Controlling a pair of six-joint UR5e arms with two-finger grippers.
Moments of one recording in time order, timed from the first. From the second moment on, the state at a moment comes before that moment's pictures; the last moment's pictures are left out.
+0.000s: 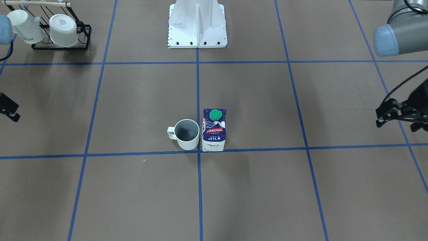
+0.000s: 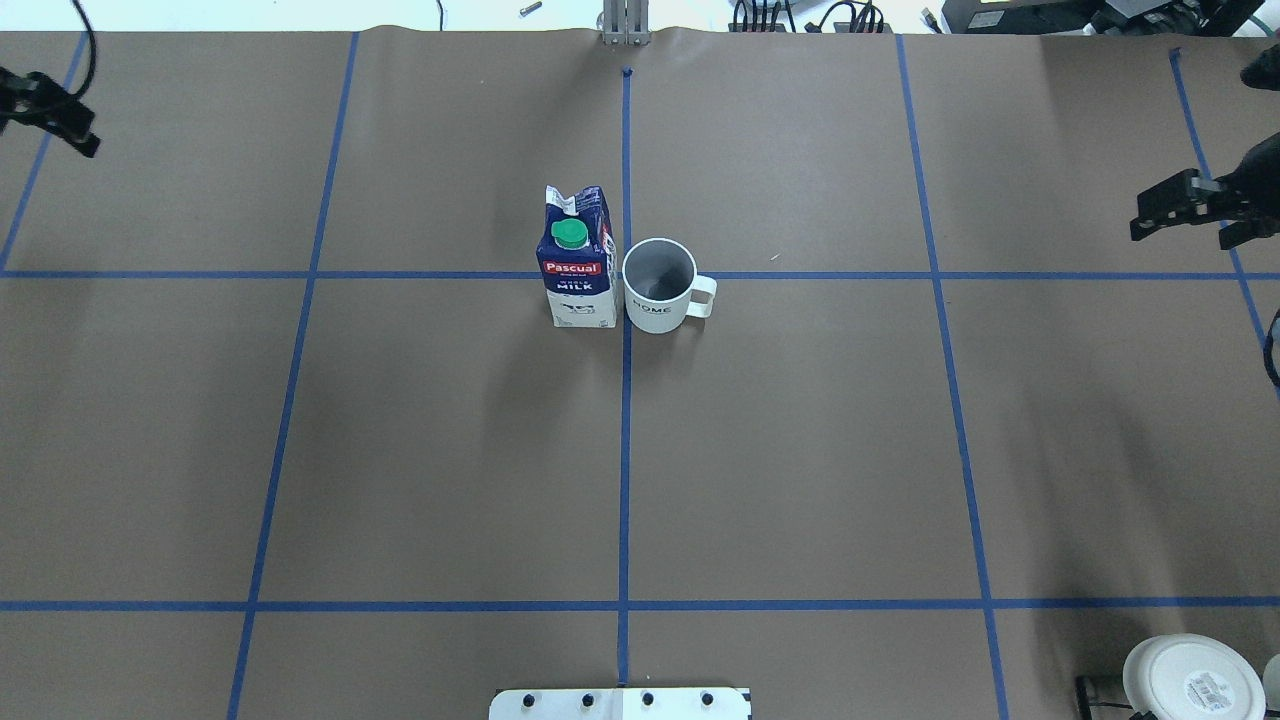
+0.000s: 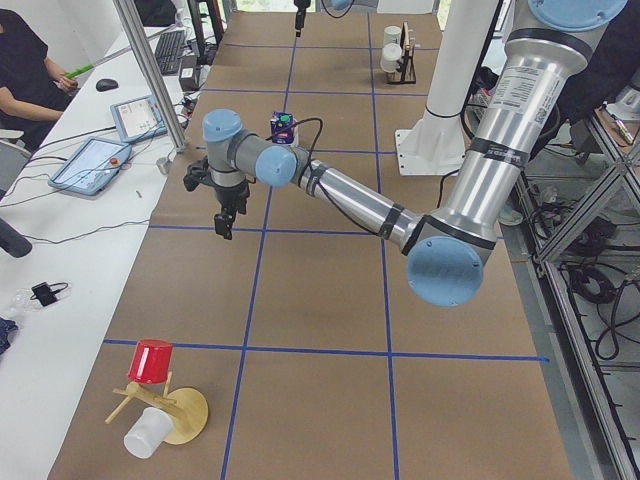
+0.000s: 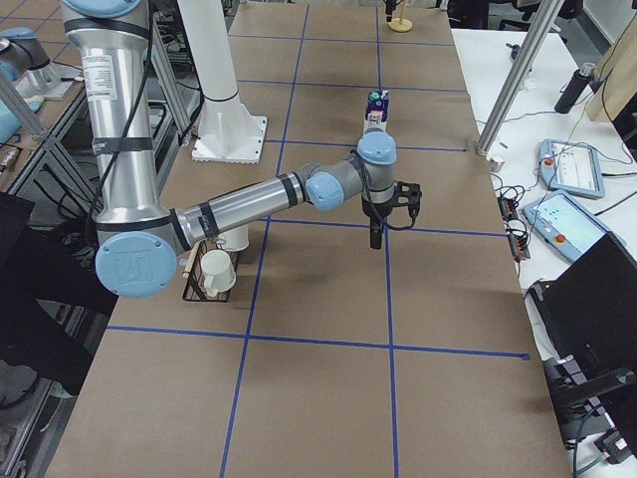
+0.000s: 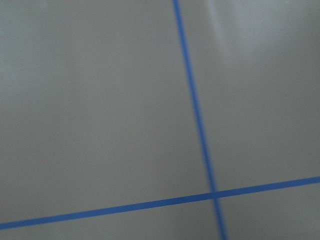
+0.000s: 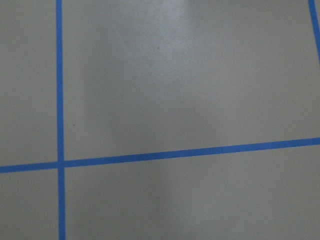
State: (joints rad) left arm -1.31 -1.87 -1.69 -1.51 -2.22 -0.19; right arm 1.24 -1.52 1.84 -1.42 2.23 0.63
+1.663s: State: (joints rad) left arm -1.60 -1.59 -1.57 -1.64 -2.31 0.00; right arm 1.54 -1.56 1.64 -1.62 2.38 0.06
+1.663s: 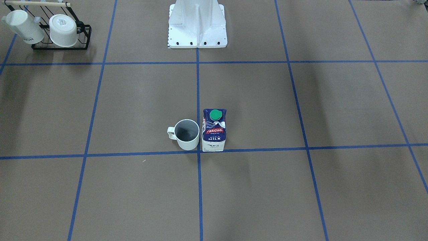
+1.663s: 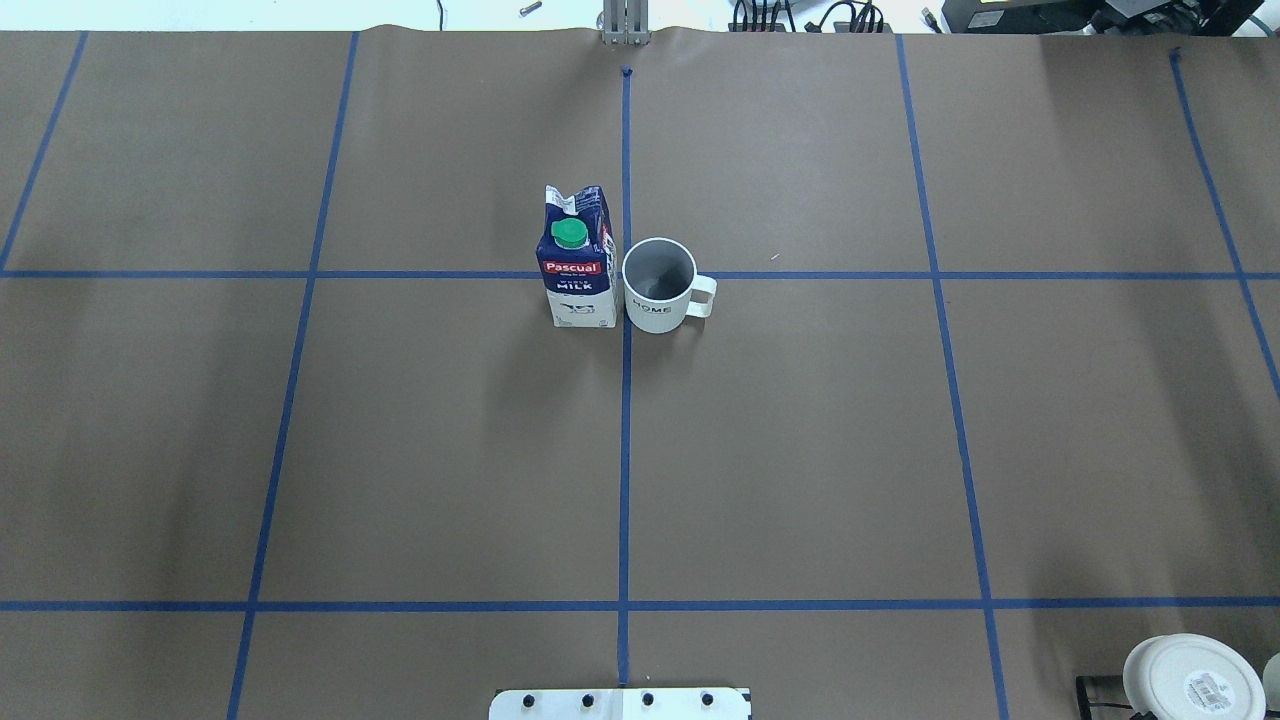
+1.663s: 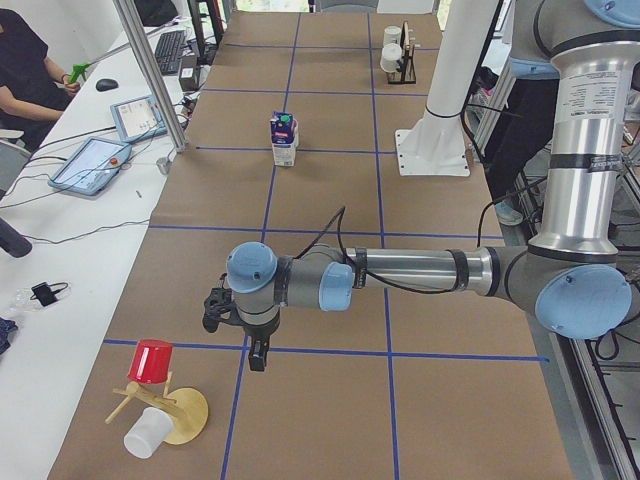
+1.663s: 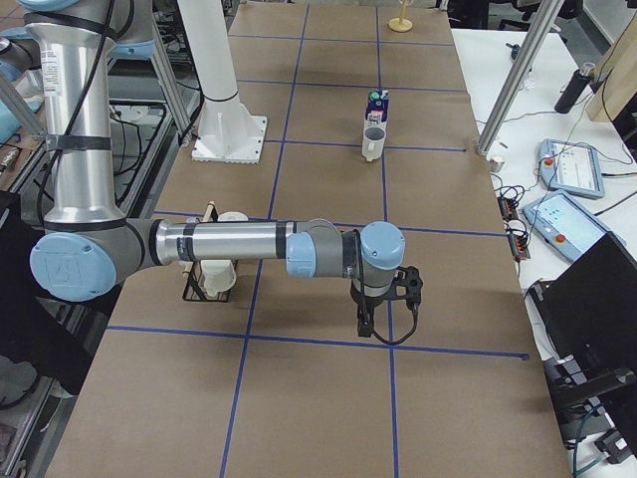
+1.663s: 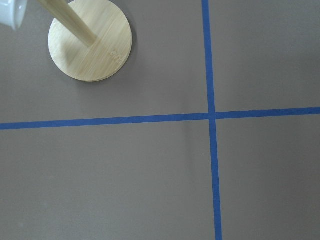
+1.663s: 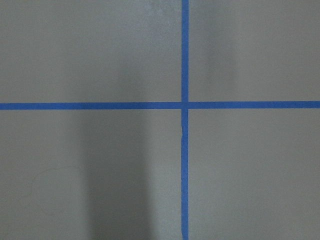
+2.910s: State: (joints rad) left arm -1.60 -1.59 -1.59 -1.58 -2.31 0.00; right arm 1.54 -1.55 1.67 -1.68 2.37 0.06
